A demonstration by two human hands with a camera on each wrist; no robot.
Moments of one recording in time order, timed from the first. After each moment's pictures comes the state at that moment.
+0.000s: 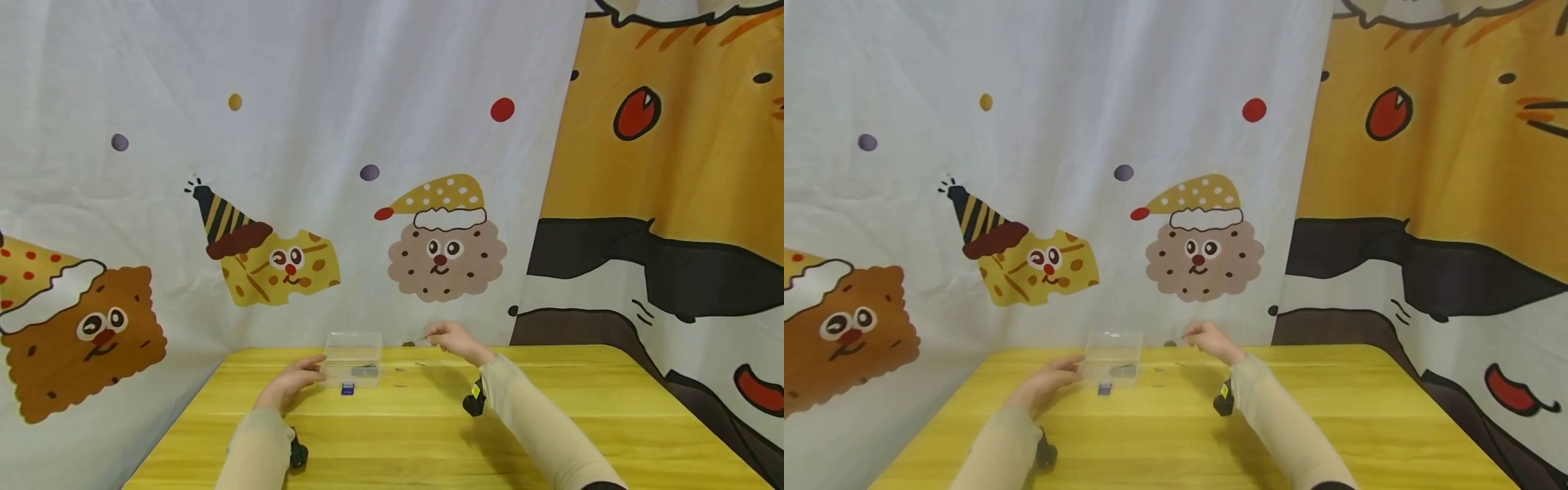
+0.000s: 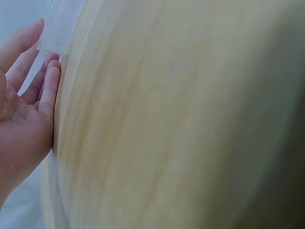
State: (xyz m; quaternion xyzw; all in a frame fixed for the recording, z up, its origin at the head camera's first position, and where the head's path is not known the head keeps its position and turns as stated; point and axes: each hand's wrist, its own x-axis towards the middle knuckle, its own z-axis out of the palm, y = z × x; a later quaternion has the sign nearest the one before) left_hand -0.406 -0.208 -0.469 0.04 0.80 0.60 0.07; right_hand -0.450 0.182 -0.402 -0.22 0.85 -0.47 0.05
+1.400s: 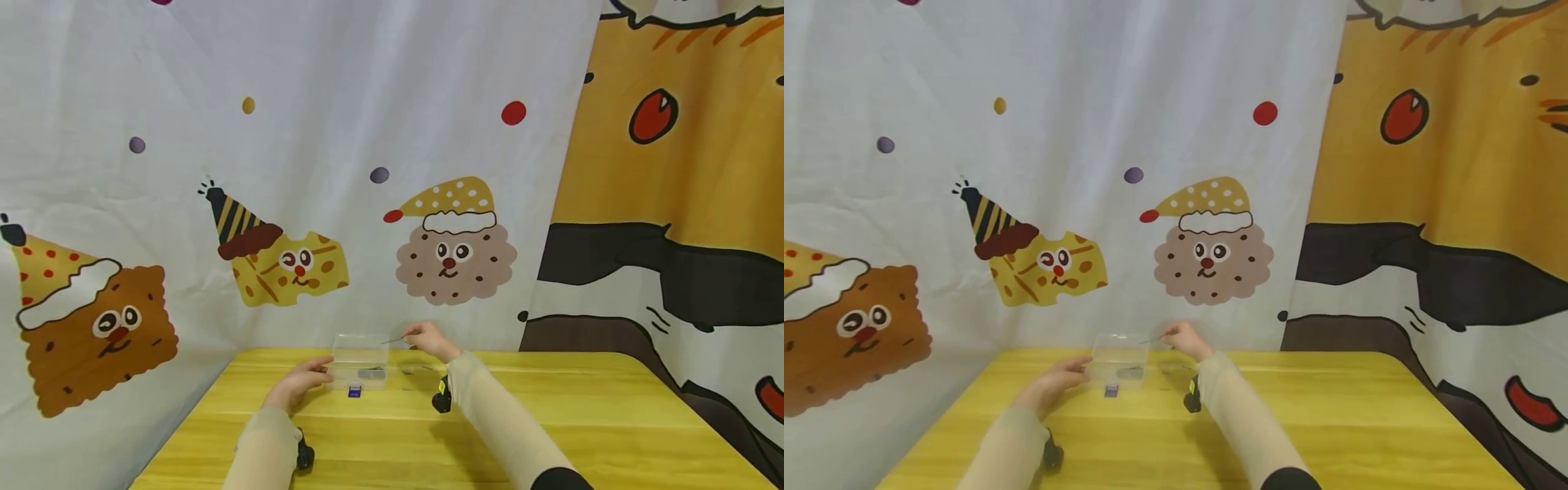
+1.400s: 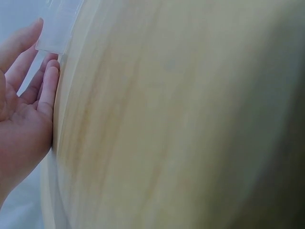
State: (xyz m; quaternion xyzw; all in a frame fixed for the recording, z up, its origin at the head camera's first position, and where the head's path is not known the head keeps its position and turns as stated) left_hand -0.403 -0.207 -0.467 0.05 0.80 0.60 0.05; right_hand -0.471 0.114 -0.409 -0.24 0.84 -0.48 0.04
